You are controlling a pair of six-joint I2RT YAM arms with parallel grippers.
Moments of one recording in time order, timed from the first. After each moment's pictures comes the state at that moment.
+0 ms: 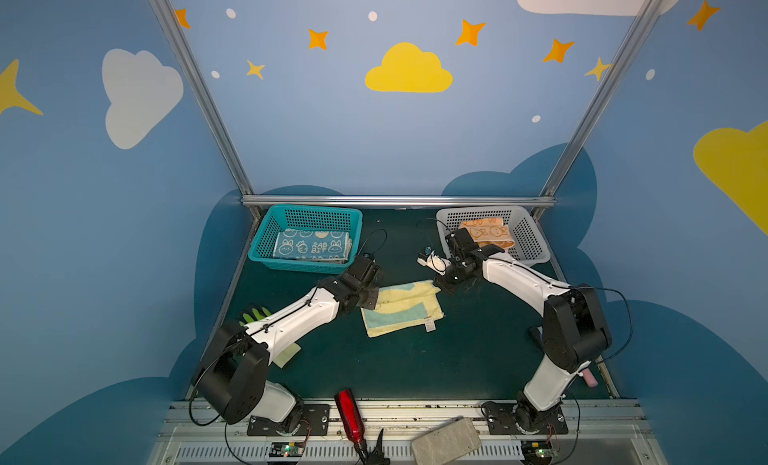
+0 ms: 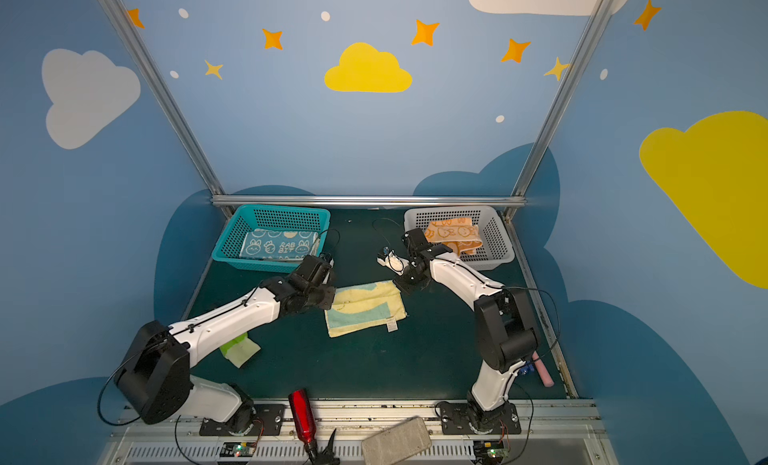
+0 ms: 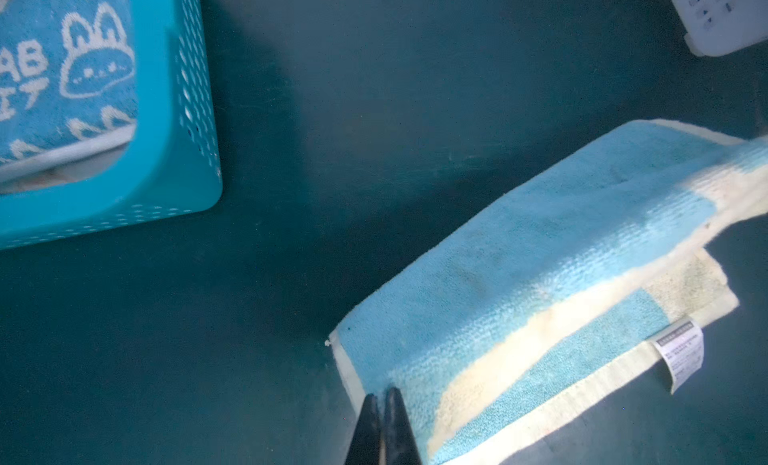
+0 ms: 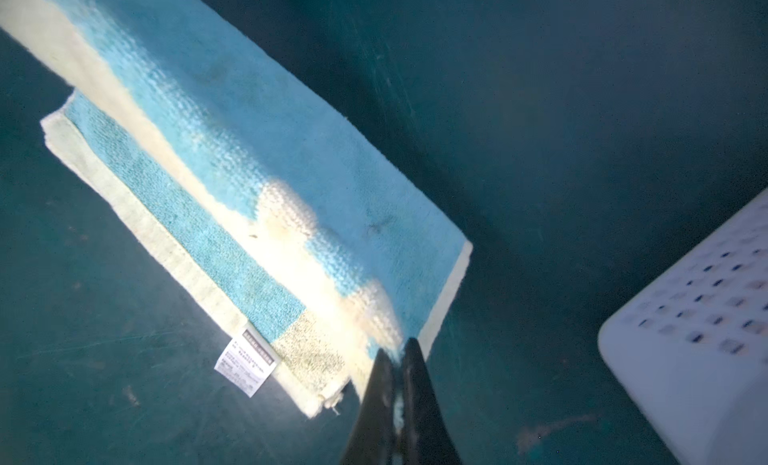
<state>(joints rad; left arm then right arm) -0.62 1.46 0.96 -0.50 -0.18 -0.33 0.49 1.75 1.27 -0.69 -0.25 -0.48</state>
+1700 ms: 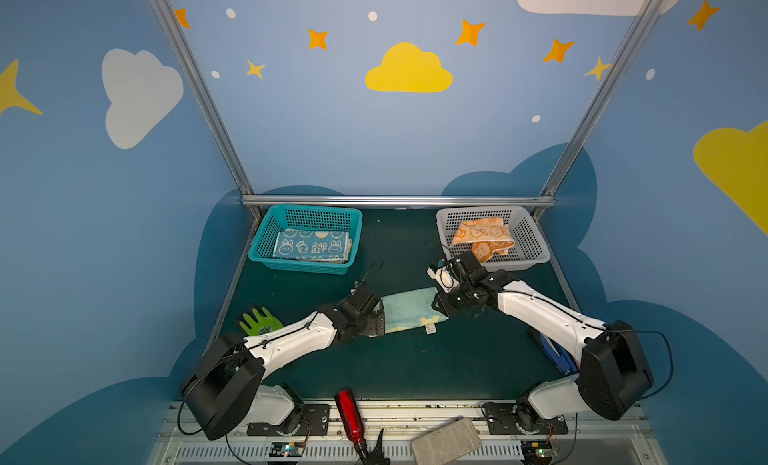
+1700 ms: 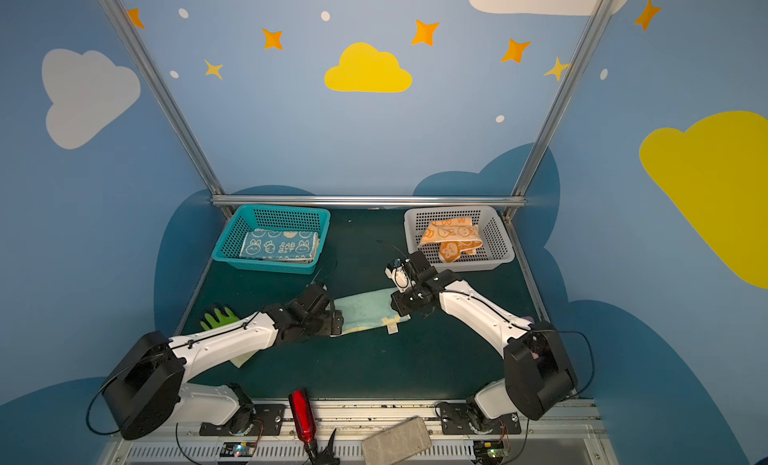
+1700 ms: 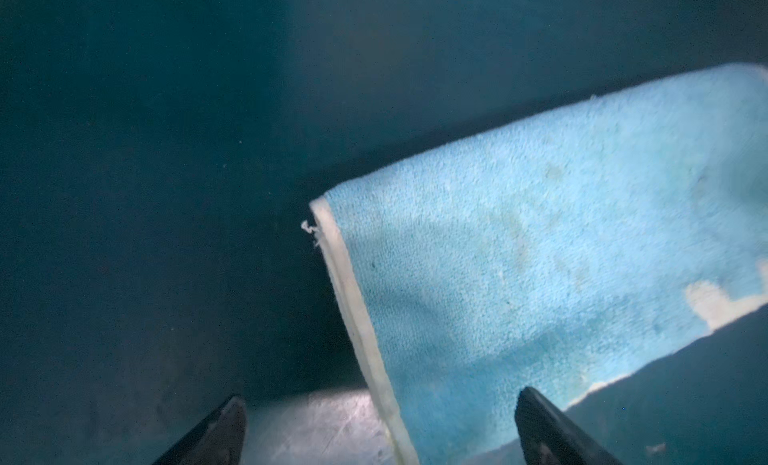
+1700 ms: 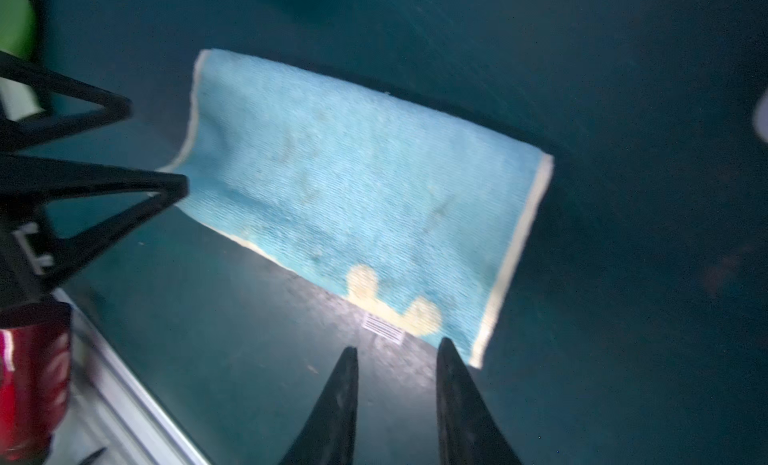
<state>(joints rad) -0.69 1.36 0.69 -0.38 -0.13 -0.68 0.64 1.48 1.03 -0.63 -0.26 0.10</state>
